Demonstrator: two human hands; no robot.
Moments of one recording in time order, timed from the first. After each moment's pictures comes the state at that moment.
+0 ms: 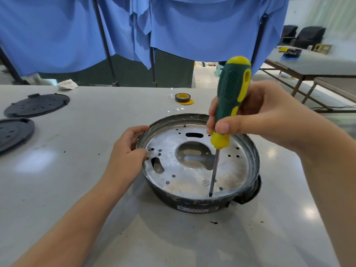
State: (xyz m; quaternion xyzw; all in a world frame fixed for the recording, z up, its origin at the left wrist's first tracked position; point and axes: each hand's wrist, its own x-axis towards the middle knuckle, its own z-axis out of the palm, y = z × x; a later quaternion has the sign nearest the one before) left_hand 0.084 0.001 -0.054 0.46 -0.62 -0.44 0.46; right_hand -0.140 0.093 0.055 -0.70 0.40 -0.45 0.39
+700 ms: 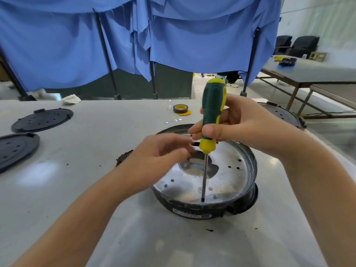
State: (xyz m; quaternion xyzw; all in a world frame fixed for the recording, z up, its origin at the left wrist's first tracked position) left_hand 0.062 0.033 0.003 0.31 -0.80 -0.43 0.29; right_hand -0.144 0.089 0.053 -0.67 0.44 -0.43 0.41
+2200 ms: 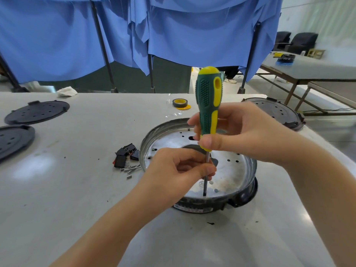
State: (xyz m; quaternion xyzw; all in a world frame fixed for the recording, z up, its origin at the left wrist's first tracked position) left_hand 0.042 0.068 -0.021 0.25 -0.73 -0.52 0.37; right_hand -0.127 0.102 0.046 -0.70 0.49 -0.40 0.33
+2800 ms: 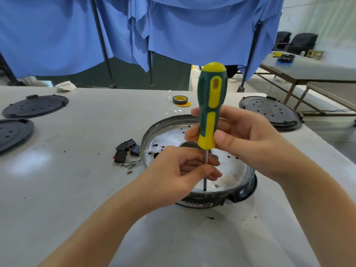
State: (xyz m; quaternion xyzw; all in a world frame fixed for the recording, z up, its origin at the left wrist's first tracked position) left_hand 0.050 0.066 -0.023 0.22 -0.76 -0.53 0.29; right_hand -0.121 0.116 0.024 -0.66 0.38 -0.48 0.43
